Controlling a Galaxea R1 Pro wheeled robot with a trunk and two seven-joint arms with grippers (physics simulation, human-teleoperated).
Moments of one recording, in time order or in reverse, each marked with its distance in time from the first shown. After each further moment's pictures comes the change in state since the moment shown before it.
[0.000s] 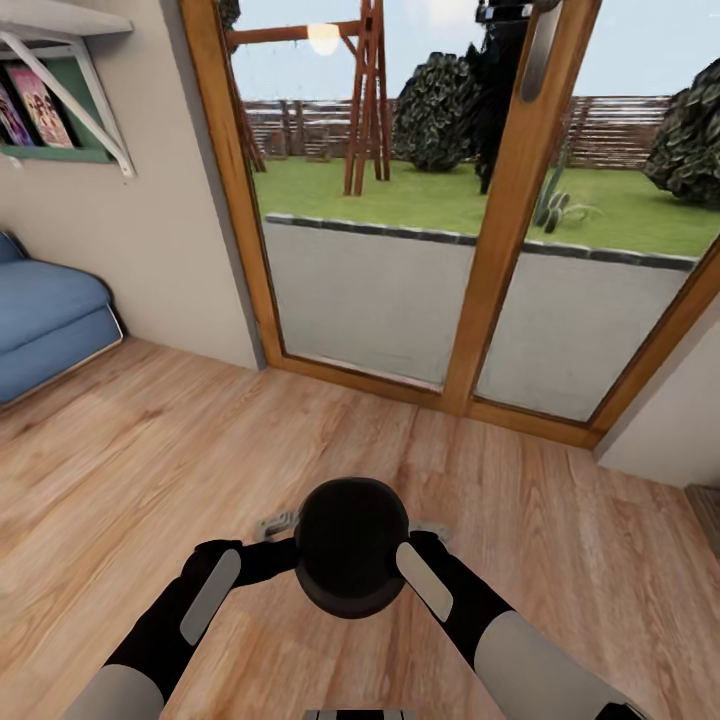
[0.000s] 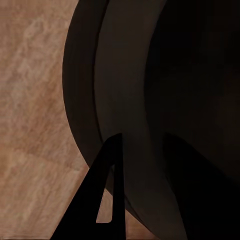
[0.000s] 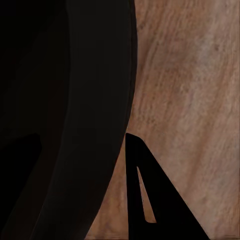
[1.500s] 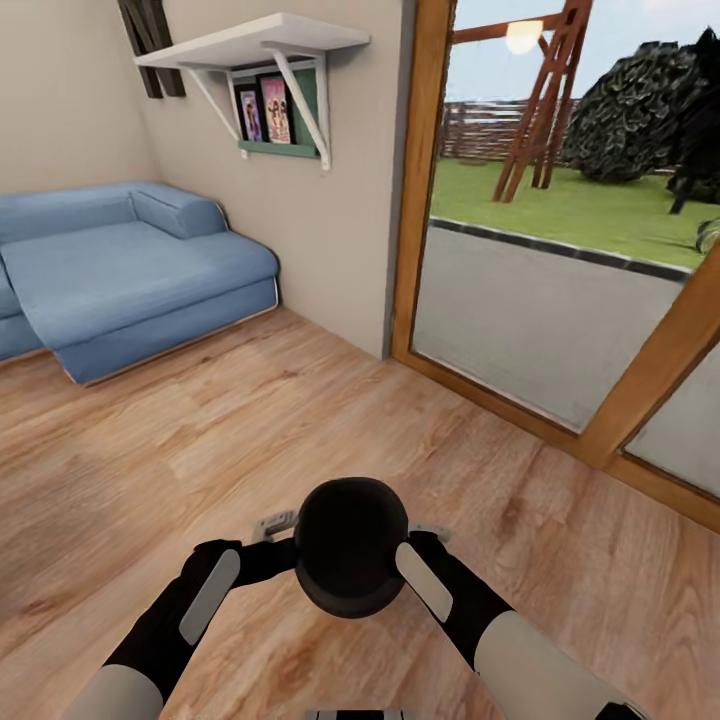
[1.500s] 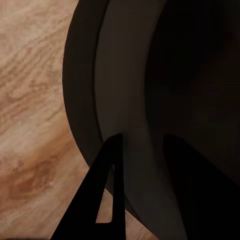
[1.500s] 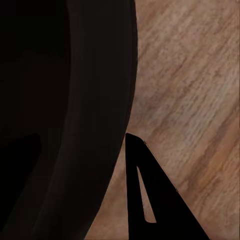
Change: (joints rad) left arm 0.001 0.001 0.001 0.000 0.003 -0.001 -0.001; right arm 0.000 0.000 0.005 -0.001 0.001 0.000 0.001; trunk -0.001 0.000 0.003
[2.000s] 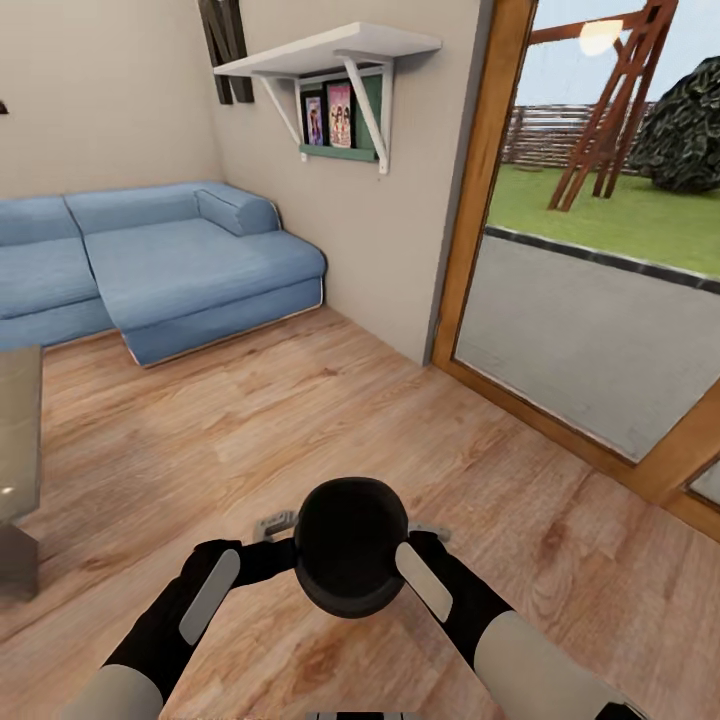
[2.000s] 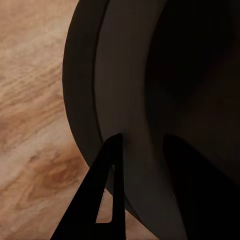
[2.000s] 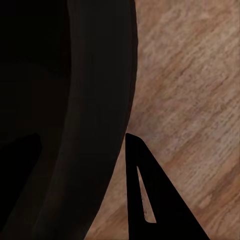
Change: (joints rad) left arm 0.000 0.000 0.000 0.000 0.000 0.000 0.000; right arm 0.000 0.000 -0.001 0.000 0.002 0.001 0.000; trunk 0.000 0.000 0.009
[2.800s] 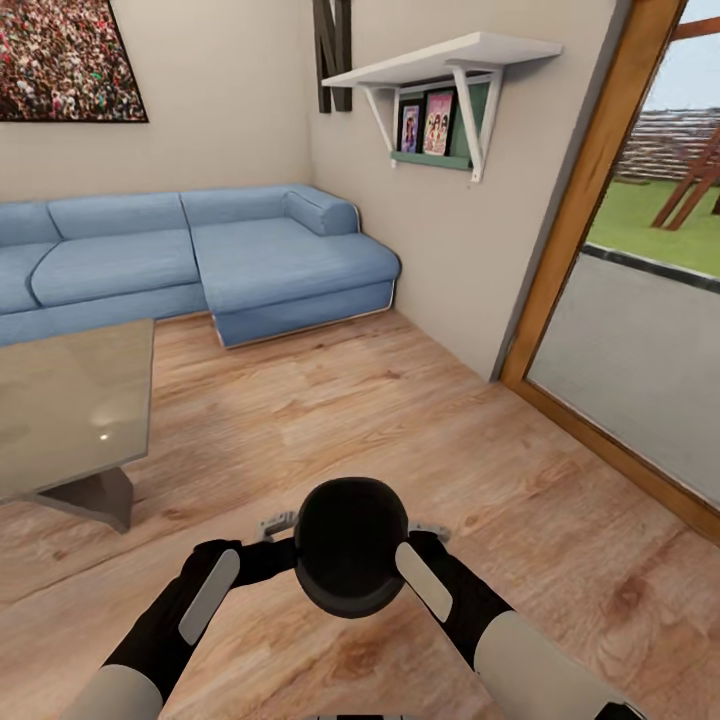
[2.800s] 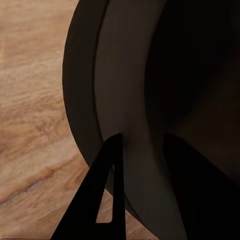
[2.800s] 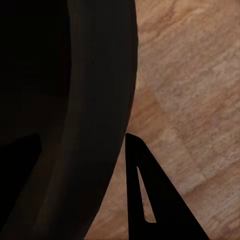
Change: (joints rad) left arm 0.000 0.001 0.000 0.000 0.003 0.000 0.000; right arm 0.000 0.001 -0.001 -0.001 0.002 0.002 0.000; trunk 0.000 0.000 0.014
